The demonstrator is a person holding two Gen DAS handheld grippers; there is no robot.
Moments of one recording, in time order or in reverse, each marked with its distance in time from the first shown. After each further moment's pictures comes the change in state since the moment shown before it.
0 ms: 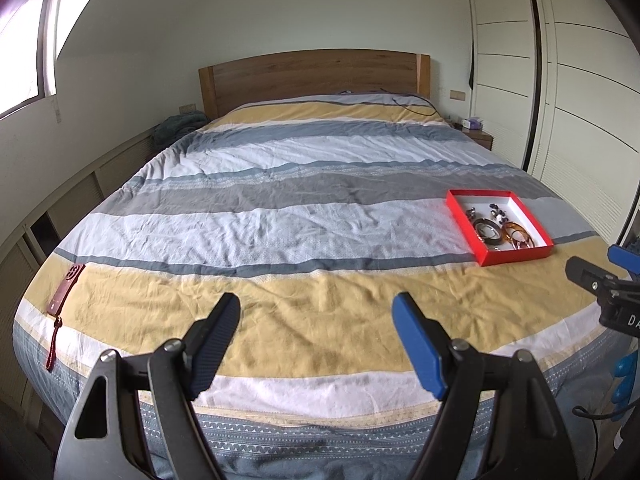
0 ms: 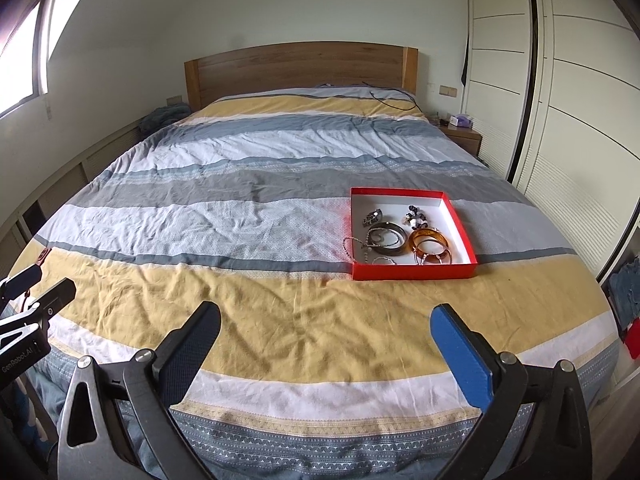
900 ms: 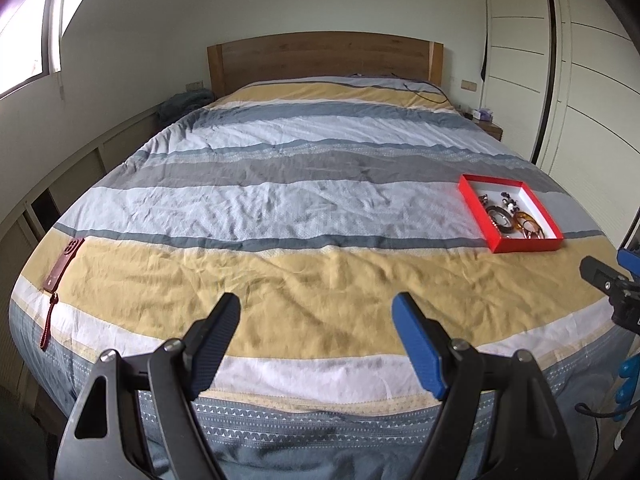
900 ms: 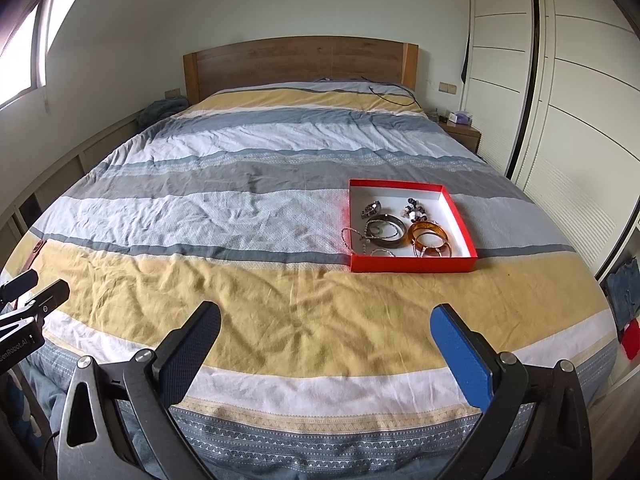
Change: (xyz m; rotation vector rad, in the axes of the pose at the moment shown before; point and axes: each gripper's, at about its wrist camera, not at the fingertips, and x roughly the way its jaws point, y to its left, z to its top) left arm 0.018 0.012 -0.015 -0.039 0.072 0.008; right arm 0.010 -0.002 -0.010 -0.006 0.023 -0.010
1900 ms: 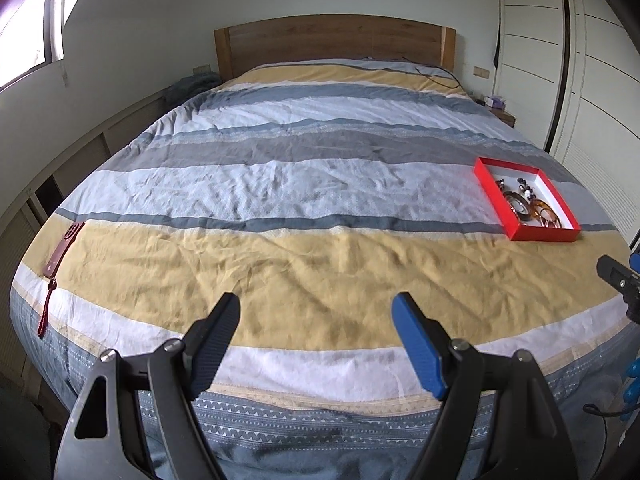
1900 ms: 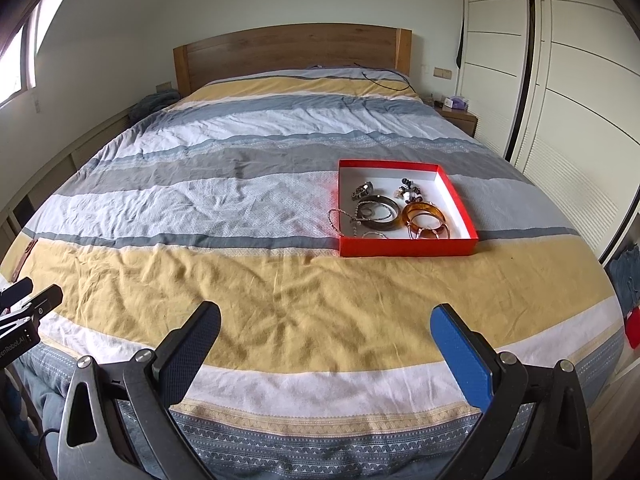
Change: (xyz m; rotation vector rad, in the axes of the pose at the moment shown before) left arm 0.027 0.001 -0.009 -0.016 0.058 0.034; right arm 0.024 -0.013 -0.007 0.021 0.034 -0.014
